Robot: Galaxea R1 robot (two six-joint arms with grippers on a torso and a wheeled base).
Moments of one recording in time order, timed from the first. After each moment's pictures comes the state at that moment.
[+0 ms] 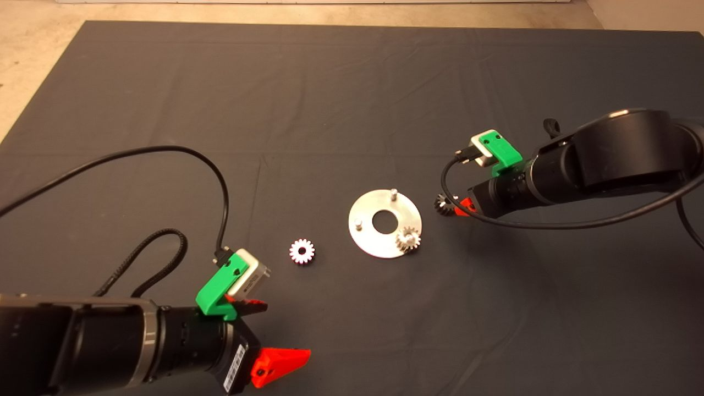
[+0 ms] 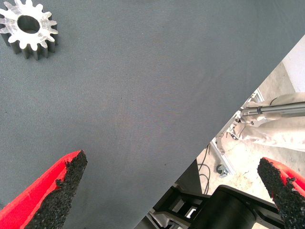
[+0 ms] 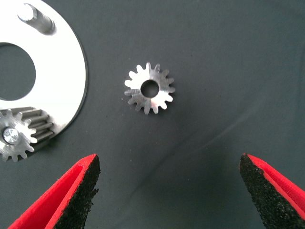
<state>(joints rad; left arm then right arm) -0.09 1.99 -0.34 0.83 0.91 -1.14 0.36 2.38 -0.75 -0.64 -1.53 1.26</state>
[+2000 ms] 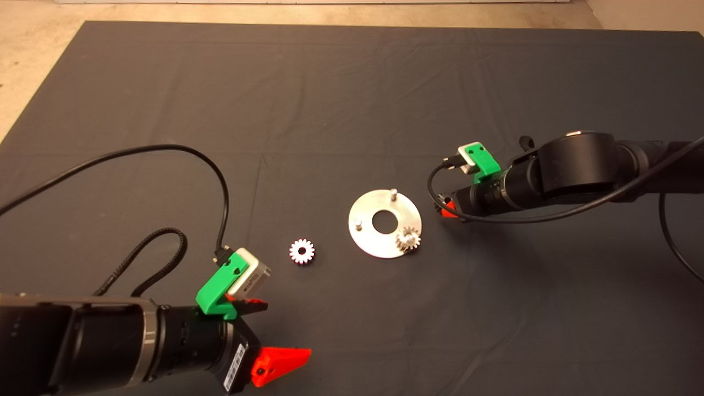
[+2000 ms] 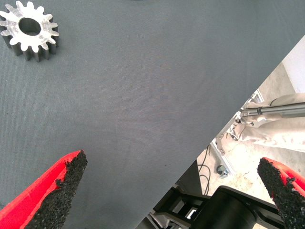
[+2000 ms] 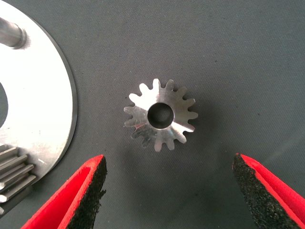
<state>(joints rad) -0.09 1.99 -0.34 0.83 0.91 -1.14 0.25 2.41 -0.89 -0.73 -1.43 1.26</state>
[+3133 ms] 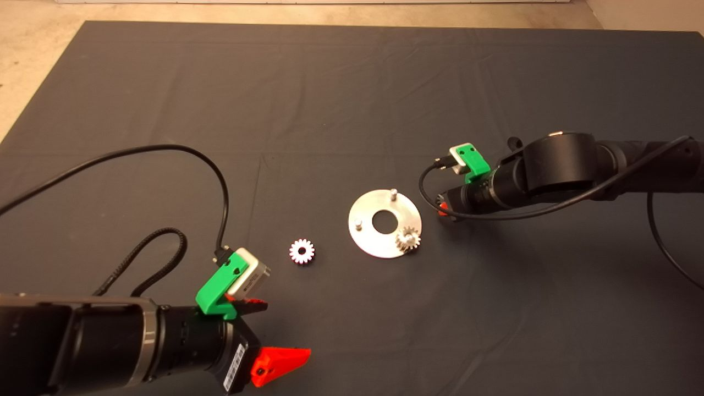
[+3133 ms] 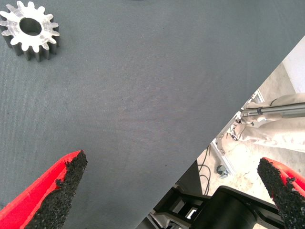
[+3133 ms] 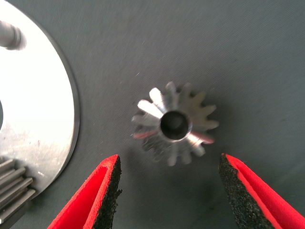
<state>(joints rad) -0.09 1.99 -0.34 0.83 0.91 -1.14 0.22 2.44 -0.94 -0.73 -1.42 1.26</state>
